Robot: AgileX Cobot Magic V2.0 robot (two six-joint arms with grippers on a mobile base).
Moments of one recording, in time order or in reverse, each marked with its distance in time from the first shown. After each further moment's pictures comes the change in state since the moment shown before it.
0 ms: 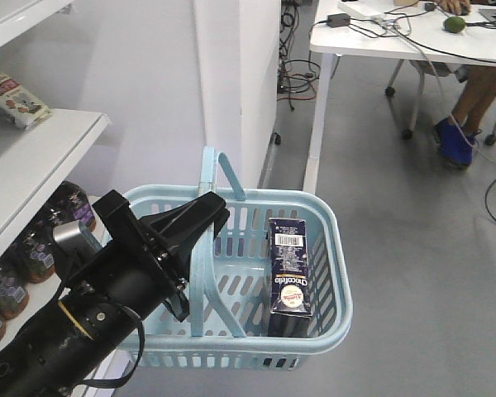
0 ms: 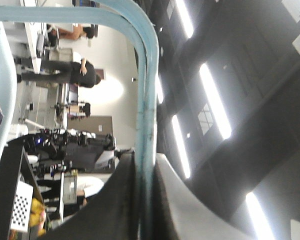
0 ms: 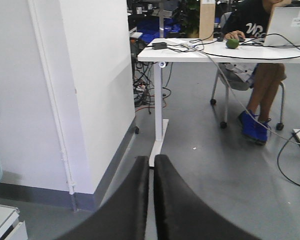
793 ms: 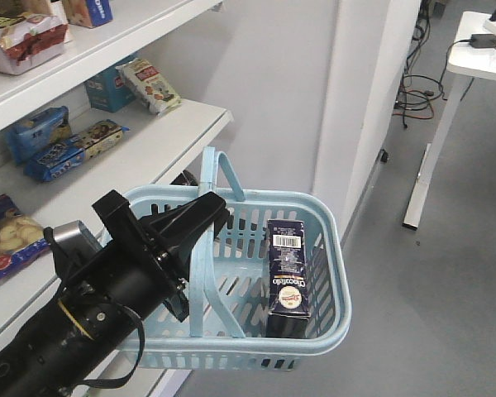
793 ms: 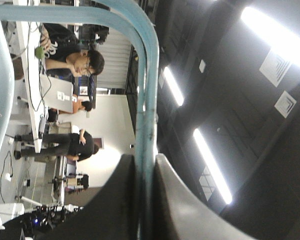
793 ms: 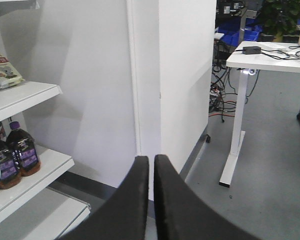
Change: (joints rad) left arm 0.000 0.000 0.000 -0.001 0.000 0.000; right arm 0.000 0.000 0.000 0.000 0.000 0.000
